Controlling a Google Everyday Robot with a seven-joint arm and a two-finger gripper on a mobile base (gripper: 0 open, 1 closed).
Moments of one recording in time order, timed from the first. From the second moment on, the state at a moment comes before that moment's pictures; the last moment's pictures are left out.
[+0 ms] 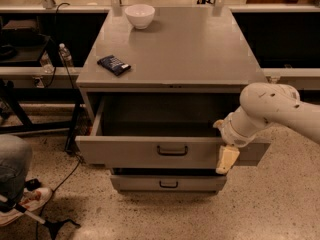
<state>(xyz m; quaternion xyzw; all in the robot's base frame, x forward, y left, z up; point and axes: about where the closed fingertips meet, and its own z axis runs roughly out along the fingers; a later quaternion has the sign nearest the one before) 0.547 -0.197 0.640 -0.67 0.73 0.03 0.15</state>
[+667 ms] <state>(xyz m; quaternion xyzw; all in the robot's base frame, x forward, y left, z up) 0.537 -0.203 0.643 -0.68 0.72 0.04 0.15</state>
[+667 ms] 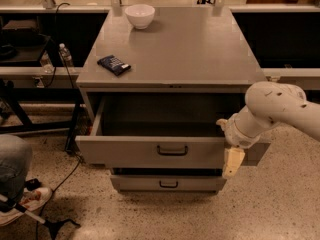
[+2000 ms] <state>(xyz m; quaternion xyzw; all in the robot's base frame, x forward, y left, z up) 0.494 -0.210 0.644 -0.68 0.73 0.05 0.12</state>
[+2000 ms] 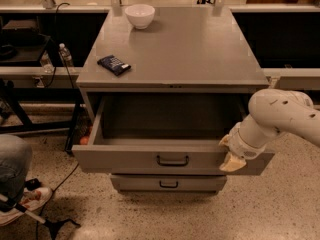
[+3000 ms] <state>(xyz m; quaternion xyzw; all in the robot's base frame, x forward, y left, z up) 0.468 -0.220 0.658 -0.66 0.74 0.02 0.12</state>
